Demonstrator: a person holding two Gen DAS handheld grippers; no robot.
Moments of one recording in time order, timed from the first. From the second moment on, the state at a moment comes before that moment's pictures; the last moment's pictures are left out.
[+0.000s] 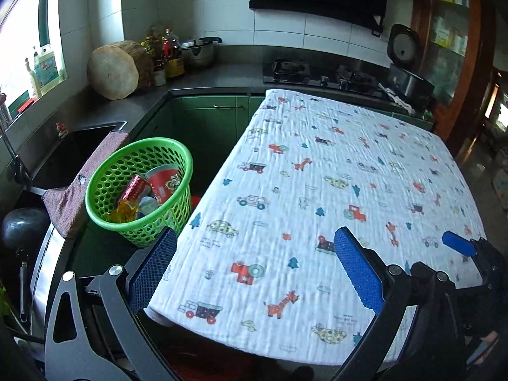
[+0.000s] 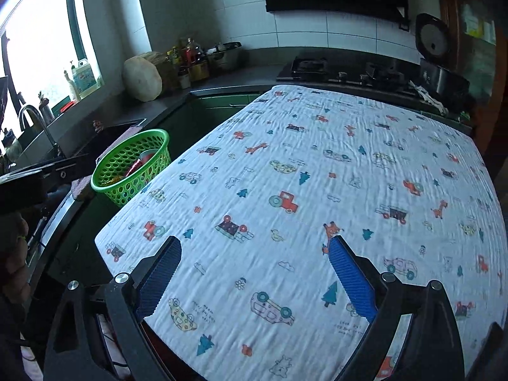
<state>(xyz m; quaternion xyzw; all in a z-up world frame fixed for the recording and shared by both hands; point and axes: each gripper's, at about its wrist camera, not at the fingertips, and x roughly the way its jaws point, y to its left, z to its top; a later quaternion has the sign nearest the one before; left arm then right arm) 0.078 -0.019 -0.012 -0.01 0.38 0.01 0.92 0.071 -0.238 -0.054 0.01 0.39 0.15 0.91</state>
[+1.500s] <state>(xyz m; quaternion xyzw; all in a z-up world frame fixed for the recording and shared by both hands) 0.074 -0.050 -0.021 0.01 0.39 0.01 0.92 0.055 -0.279 -0.045 0.03 0.38 0.11 0.92</state>
